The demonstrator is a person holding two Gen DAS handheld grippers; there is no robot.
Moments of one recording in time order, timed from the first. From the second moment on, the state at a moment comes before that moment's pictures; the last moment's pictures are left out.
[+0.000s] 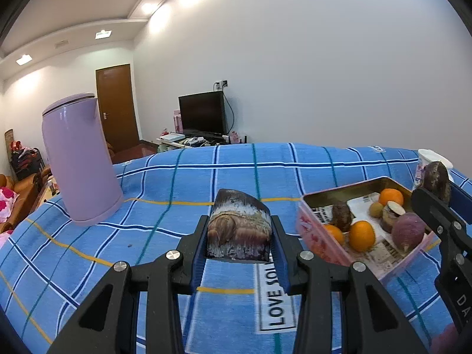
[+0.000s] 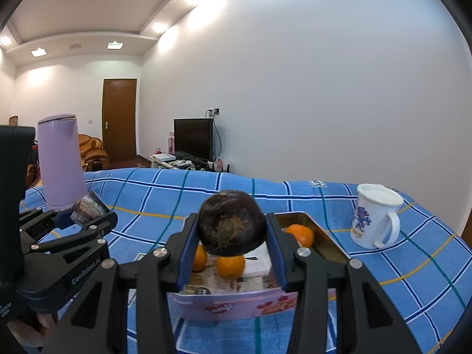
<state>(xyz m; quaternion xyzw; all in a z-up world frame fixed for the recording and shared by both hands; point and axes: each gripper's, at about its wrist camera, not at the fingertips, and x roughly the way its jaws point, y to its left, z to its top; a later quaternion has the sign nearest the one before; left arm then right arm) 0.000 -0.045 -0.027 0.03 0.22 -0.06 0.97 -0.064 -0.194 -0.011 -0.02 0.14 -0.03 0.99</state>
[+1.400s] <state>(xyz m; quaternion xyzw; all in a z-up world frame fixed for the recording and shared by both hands) -0.006 -0.170 -0.009 0.02 0.23 -0.20 0.95 -0.082 -0.317 -0.003 0.04 0.17 -0.13 0.98</state>
